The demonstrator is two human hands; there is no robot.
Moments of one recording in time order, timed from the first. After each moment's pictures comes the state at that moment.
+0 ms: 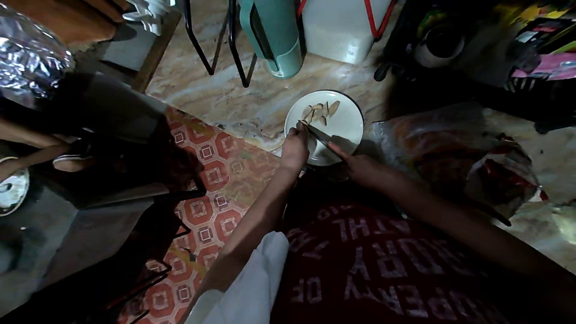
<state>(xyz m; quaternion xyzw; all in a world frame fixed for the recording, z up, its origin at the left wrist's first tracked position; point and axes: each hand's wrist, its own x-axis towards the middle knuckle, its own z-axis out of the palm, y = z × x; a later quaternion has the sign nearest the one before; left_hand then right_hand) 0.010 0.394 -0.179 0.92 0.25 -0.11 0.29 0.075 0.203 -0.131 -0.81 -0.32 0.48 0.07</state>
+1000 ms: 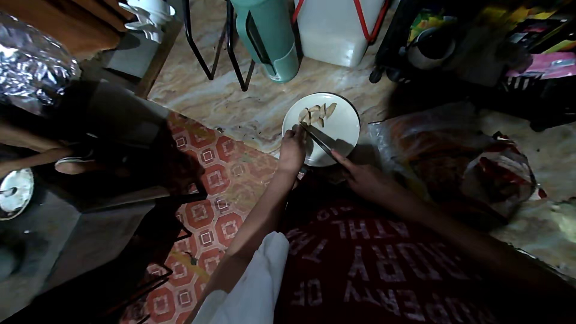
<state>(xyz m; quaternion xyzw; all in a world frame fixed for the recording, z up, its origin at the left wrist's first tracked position) 0.006 0.392 -0.190 0.91 0.26 -0.06 0.32 0.056 0.182 -0.113 -0.82 -0.31 0.46 0.11</state>
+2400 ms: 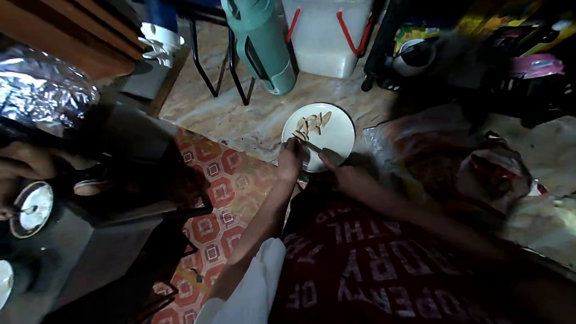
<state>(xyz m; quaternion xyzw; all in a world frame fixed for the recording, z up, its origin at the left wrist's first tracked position) -0.001 0.390 -0.188 0.89 0.31 -0.03 0.35 0.050 0.203 -0.125 -0.84 -0.32 0.44 0.07</state>
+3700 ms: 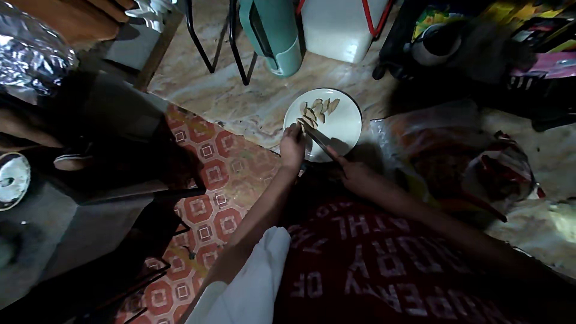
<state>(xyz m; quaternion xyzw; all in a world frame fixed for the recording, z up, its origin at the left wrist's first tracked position) 0.002 0.389 -0.199 0.86 0.33 0.01 0.39 0.048 0.197 -0.124 -0.82 -0.30 0.48 0.13</state>
